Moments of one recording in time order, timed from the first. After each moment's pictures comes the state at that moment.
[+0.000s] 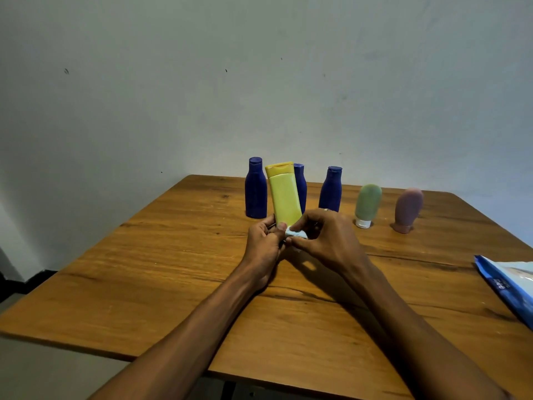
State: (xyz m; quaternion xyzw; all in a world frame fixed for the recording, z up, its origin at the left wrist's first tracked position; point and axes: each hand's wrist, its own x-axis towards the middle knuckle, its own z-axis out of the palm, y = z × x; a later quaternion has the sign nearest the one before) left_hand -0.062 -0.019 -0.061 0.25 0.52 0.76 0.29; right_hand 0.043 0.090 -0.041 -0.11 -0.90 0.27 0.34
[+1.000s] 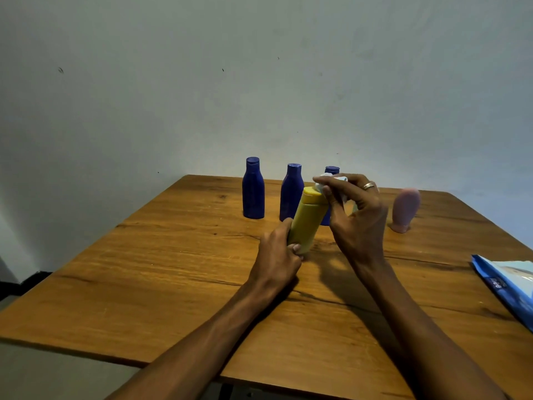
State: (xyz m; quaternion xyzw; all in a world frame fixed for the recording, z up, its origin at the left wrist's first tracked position) left_hand -0.045 -0.017 -0.069 0.46 0.72 0.52 0.04; right_hand 0.055 0.097 -0.020 -0.10 -0.76 0.22 0.61
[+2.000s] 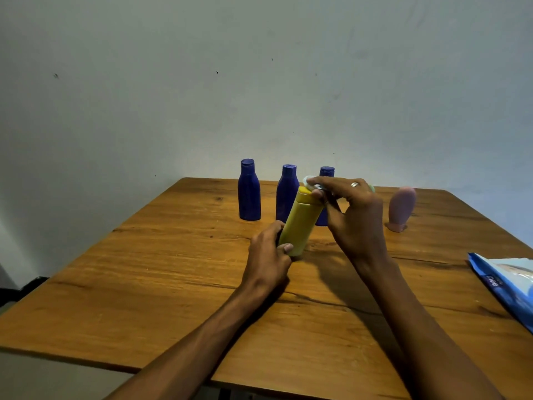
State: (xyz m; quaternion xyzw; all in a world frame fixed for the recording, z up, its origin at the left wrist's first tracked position) left_hand -0.044 -0.022 -0.064 0.42 0.75 0.51 0.01; right_hand 0.063 0.104 -0.016 -0.09 -0.80 0.17 0.57
